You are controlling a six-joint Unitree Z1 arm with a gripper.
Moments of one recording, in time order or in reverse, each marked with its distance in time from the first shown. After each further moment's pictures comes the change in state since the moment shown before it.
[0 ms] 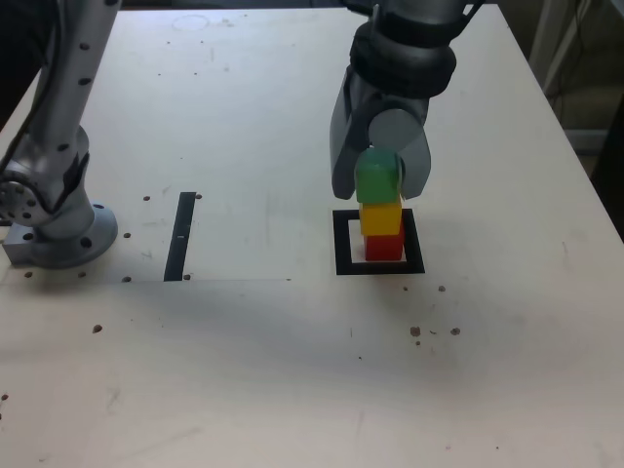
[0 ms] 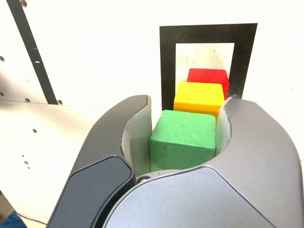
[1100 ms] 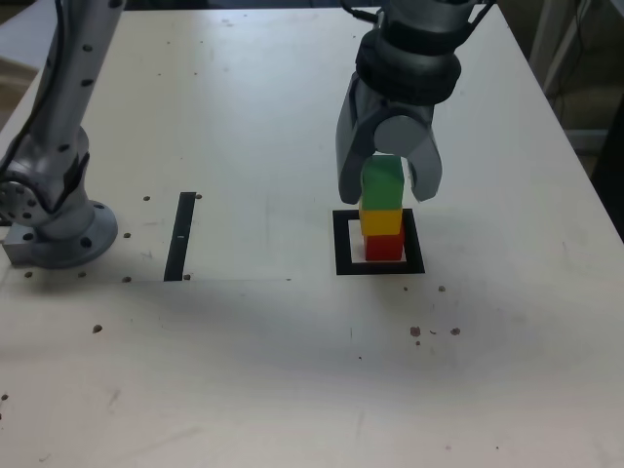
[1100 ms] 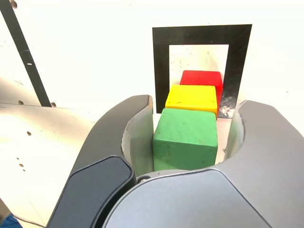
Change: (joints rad) arm 0.003 0.011 0.002 -0.023 0.000 0.005
